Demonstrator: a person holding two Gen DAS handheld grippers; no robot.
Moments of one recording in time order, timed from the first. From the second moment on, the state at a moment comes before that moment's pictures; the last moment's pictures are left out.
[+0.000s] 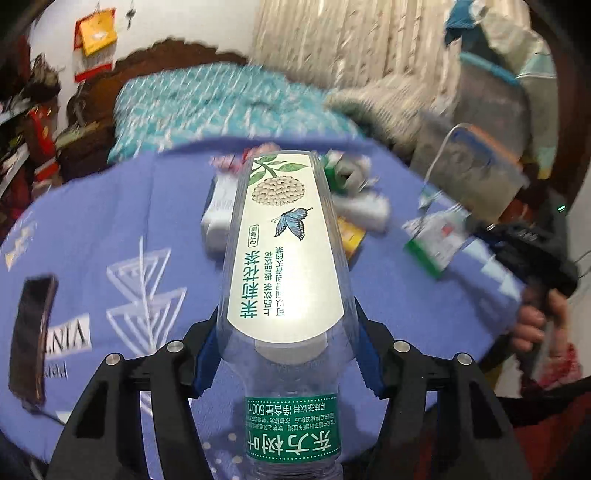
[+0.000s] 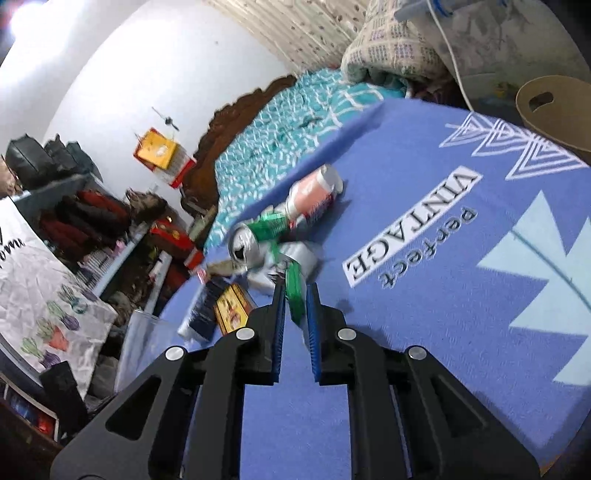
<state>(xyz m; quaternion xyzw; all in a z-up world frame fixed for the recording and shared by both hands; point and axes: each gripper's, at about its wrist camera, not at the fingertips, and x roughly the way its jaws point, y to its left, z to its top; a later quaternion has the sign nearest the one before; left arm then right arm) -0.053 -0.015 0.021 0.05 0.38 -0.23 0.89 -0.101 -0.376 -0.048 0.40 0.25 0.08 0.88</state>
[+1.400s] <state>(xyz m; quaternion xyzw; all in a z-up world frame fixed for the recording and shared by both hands) -0.007 -0.295 -0.010 0.21 0.39 -0.45 0.77 -0.140 -0.514 -0.043 0.25 0.26 -0.17 0.92</state>
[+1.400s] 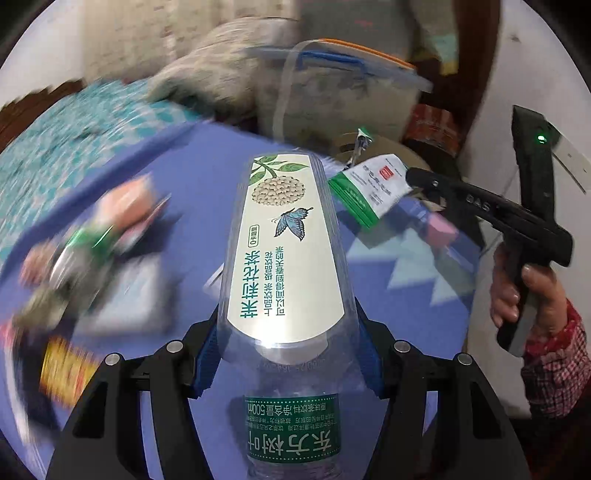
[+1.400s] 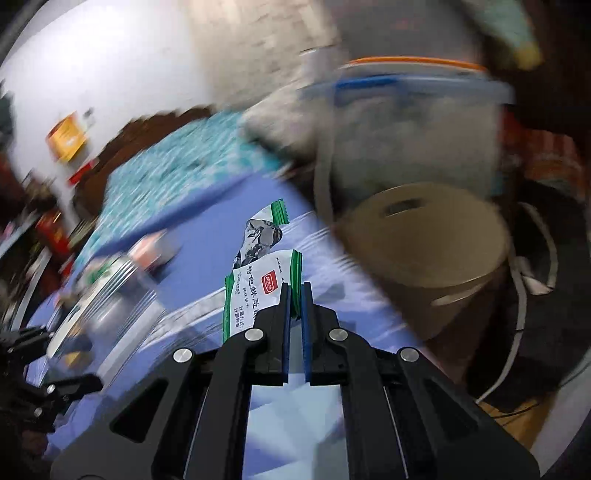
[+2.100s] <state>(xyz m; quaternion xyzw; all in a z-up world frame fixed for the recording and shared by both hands) 0.048 -0.568 -0.031 0.26 0.45 -0.51 0.69 -0.146 -0.671 -0.097 0.33 0.24 -0.29 0.87</state>
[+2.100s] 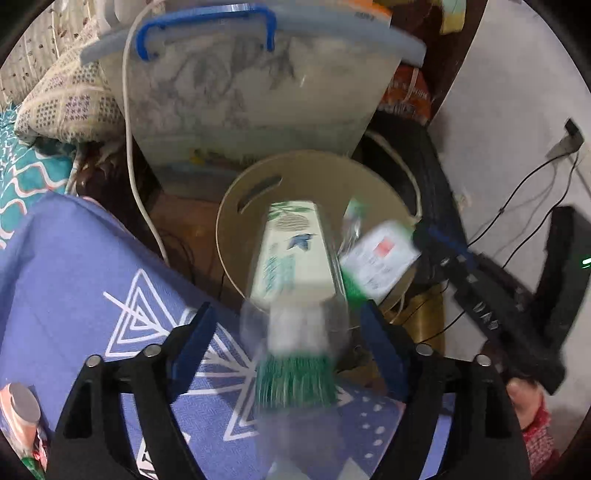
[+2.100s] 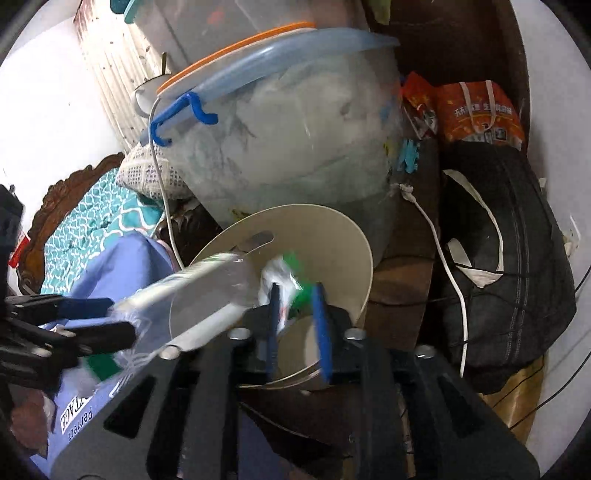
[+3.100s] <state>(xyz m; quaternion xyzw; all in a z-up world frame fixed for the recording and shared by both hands) 0.085 -0.029 0.006 0.07 0.42 -0.12 0.90 0.005 -0.267 -0.023 0.16 0.33 0.15 0.92</state>
